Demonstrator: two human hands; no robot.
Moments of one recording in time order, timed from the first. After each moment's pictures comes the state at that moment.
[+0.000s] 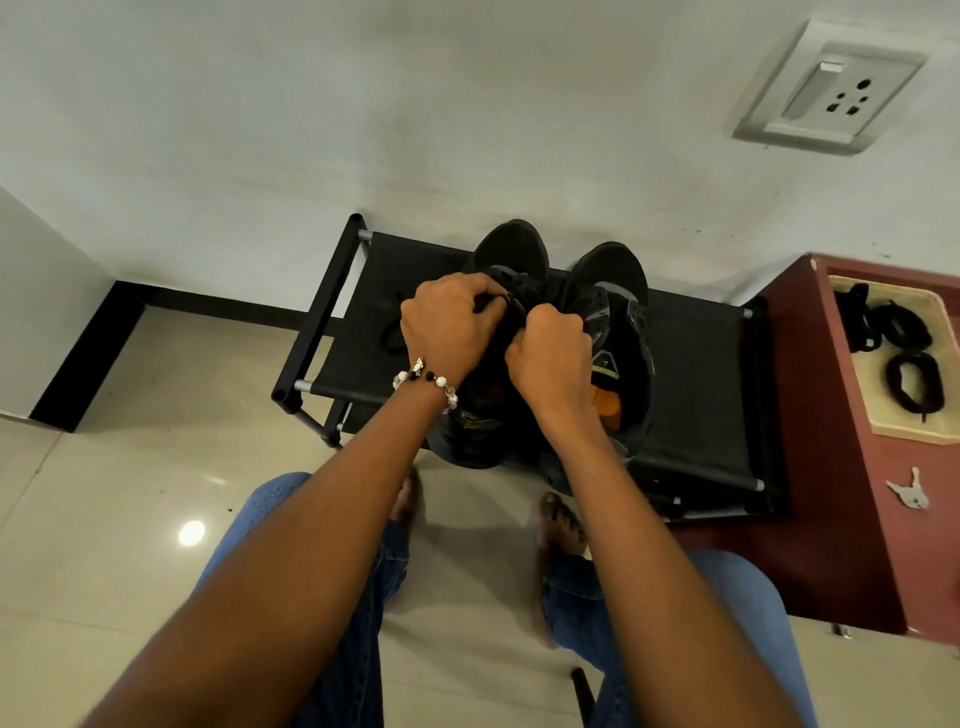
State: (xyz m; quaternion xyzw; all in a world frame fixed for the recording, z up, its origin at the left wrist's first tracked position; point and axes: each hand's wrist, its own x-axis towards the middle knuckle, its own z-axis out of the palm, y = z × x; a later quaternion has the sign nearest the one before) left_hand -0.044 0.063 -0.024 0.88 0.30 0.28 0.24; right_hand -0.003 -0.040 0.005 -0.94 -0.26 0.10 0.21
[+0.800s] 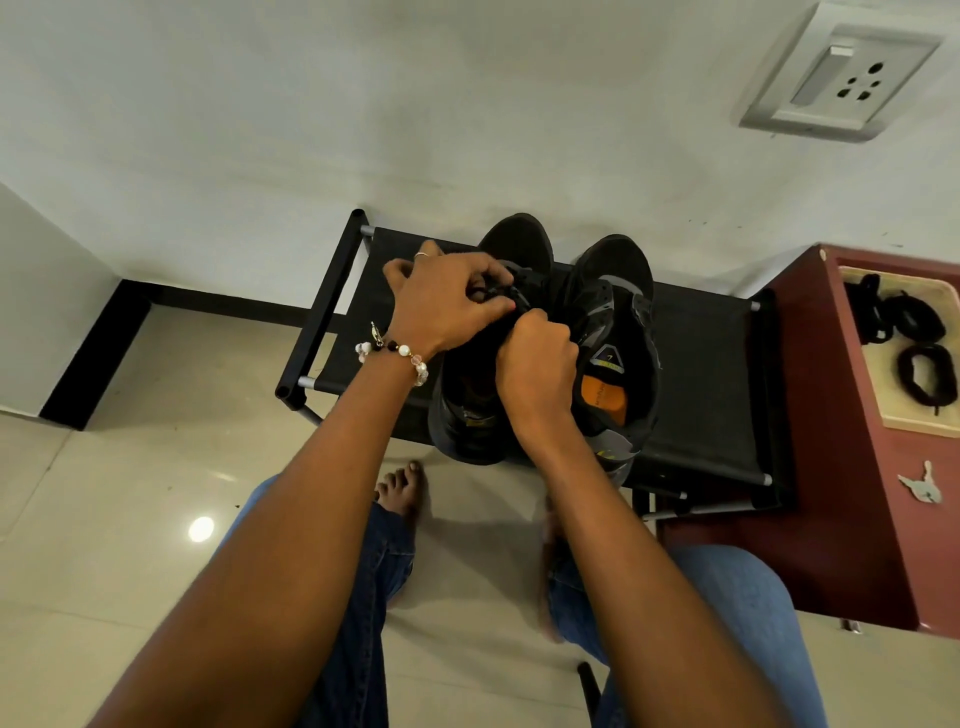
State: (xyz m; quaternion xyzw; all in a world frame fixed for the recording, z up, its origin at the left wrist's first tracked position) left_hand -0.048 0.087 0.002 0.93 0.25 0.10 0.26; right_hand -0.022 -0.031 -0.009 -0.95 -0.22 0.06 0.20
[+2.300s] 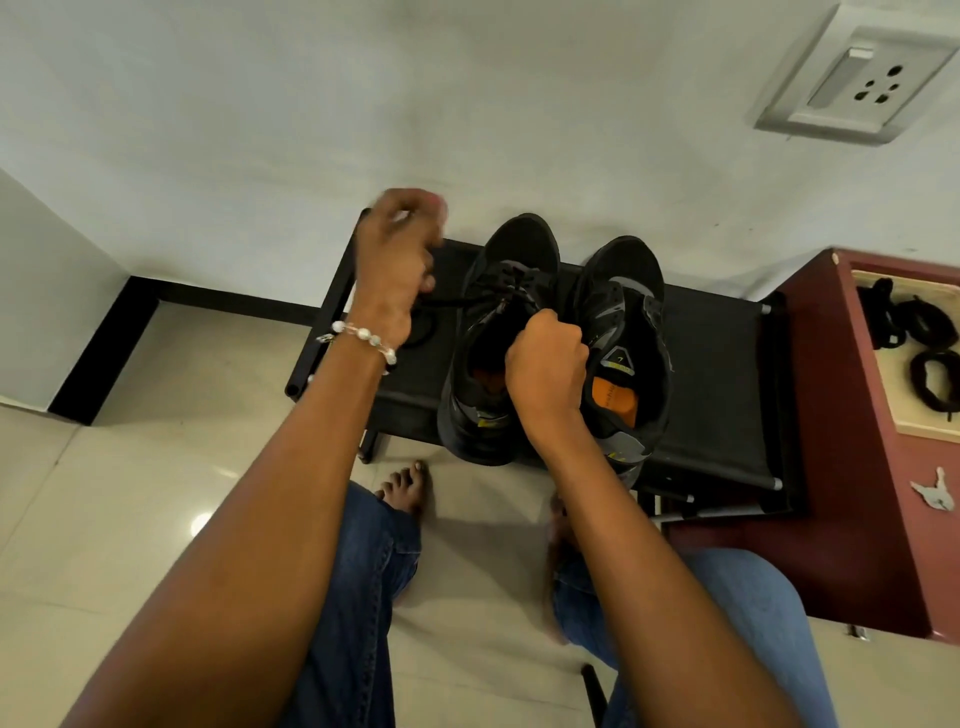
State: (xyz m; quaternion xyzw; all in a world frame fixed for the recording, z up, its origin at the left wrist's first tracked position) left_hand -0.066 0.109 0.030 0.58 0.33 0.31 0.67; right_hand -0.021 -0.026 -0.010 -0.95 -0.21 0.07 0.20
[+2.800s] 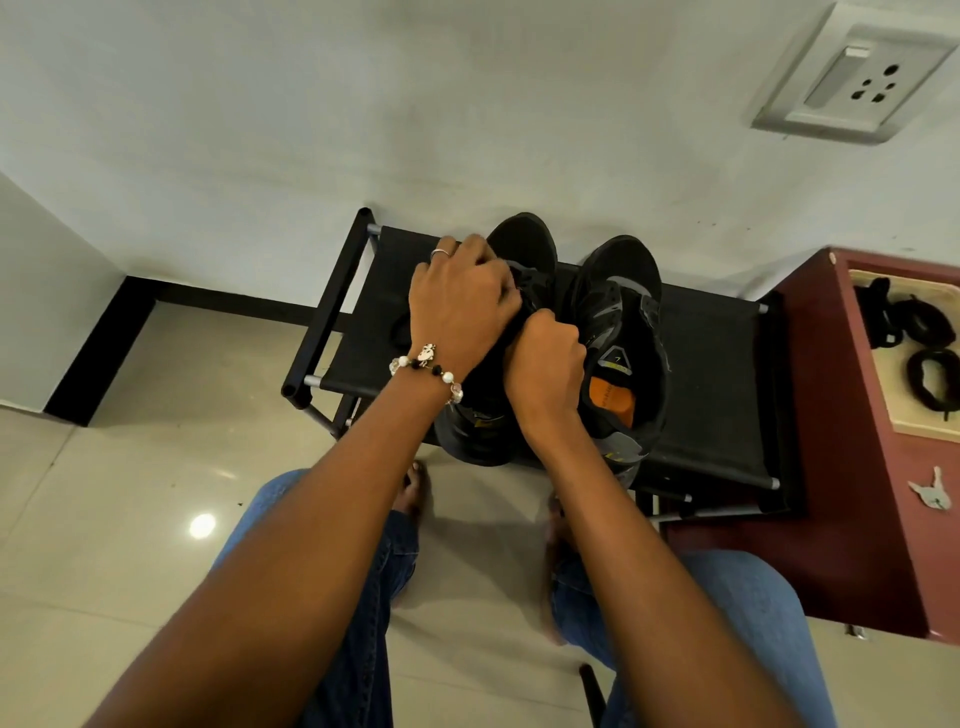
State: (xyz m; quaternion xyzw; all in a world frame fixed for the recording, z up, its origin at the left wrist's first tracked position) left_hand -0.046 0.068 -0.007 0.93 0.23 0.25 0.11; right_hand -0.019 -0.029 -0.014 -0.95 -0.21 0.07 0.20
